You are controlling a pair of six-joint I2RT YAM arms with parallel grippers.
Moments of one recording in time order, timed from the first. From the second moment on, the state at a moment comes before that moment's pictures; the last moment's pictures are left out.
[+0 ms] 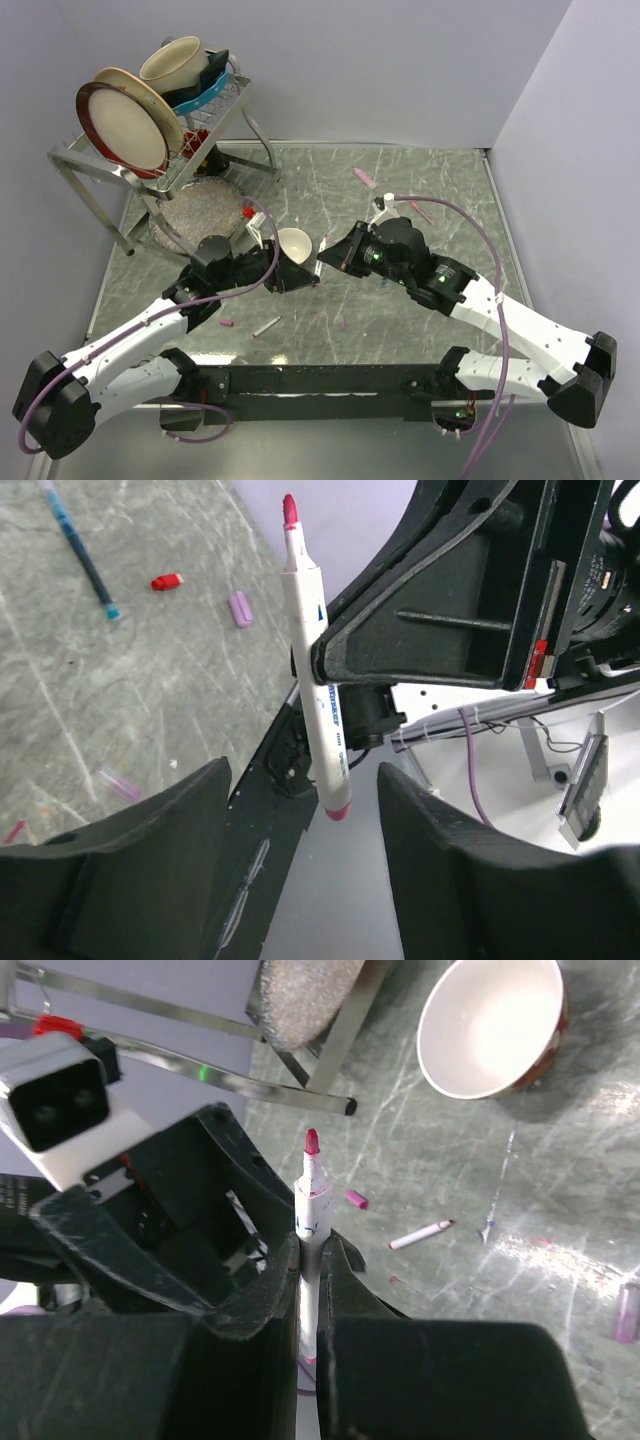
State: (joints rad) left arm -0.65 0.95 0.55 0.30 0.61 -0.91; right arm 0.88 1.04 0.95 -0.32 0.03 1.03
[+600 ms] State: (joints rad) left arm -0.67 0.95 0.55 0.41 0.63 -0.99; right arm 0.94 0.97 0.86 -0.14 0.10 1.11
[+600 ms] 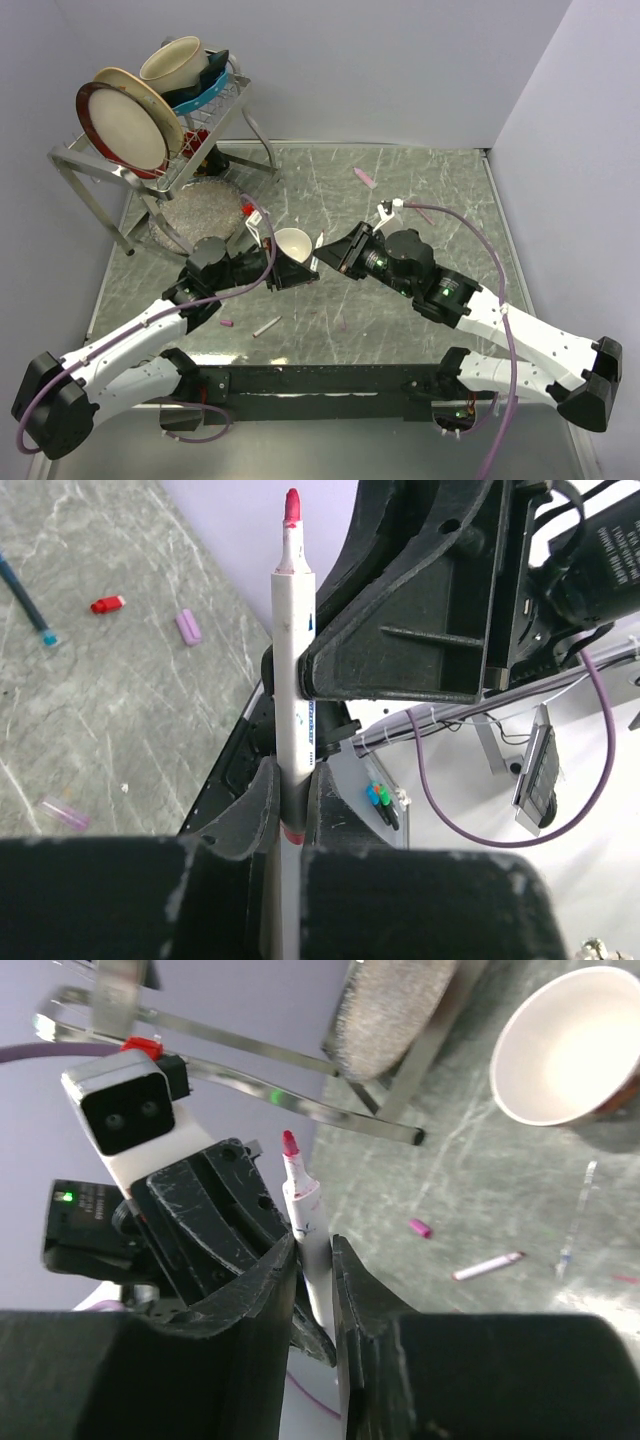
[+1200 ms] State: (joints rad) left arm -0.67 0.90 0.55 0.43 0.64 -1.01; right arm 1.05 1.03 0.87 -0.06 0.20 1.13
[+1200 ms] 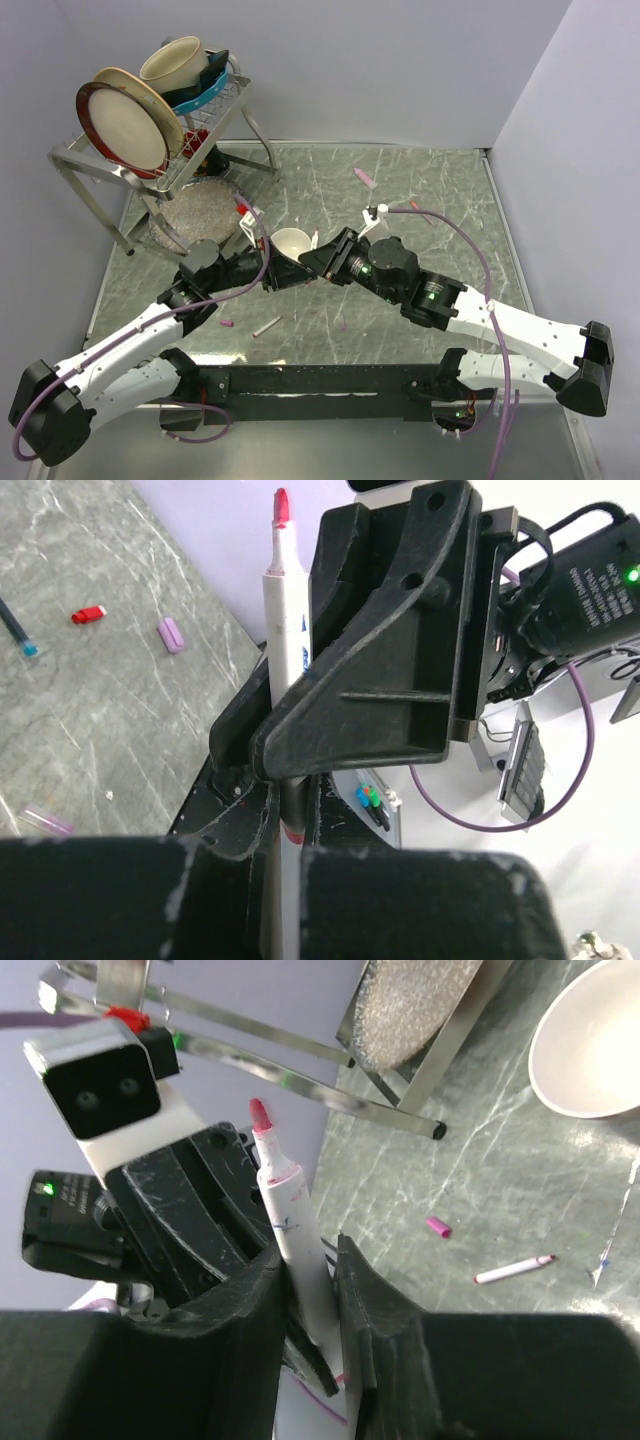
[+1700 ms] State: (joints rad) left arm -0.68 0.74 0.56 0.13 0.48 -0.98; right arm 1.11 1.03 0.94 -0.16 0.27 1.09
